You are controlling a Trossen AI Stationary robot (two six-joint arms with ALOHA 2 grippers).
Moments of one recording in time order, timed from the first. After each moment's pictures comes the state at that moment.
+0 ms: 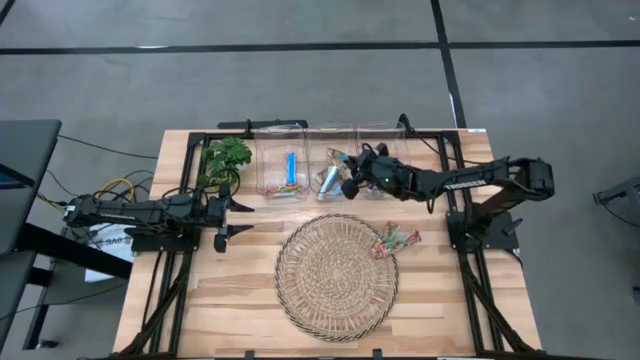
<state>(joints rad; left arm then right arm) -0.06 0.14 0.03 -0.02 -0.09 -0.04 -0.19 1.46 0.73 0.36 0.48 0.08</state>
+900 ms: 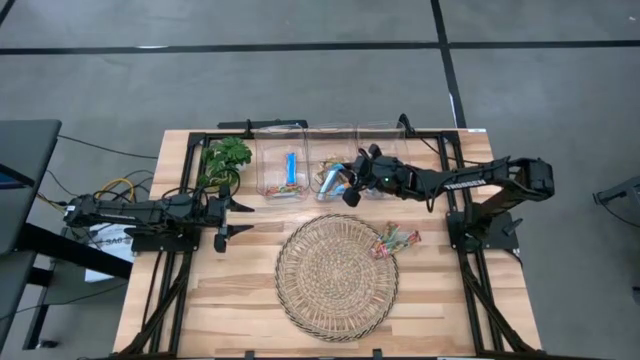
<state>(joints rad) -0.06 0.14 0.03 -0.02 -0.09 -0.04 -0.20 1.46 0.73 0.35 0.29 -0.07</state>
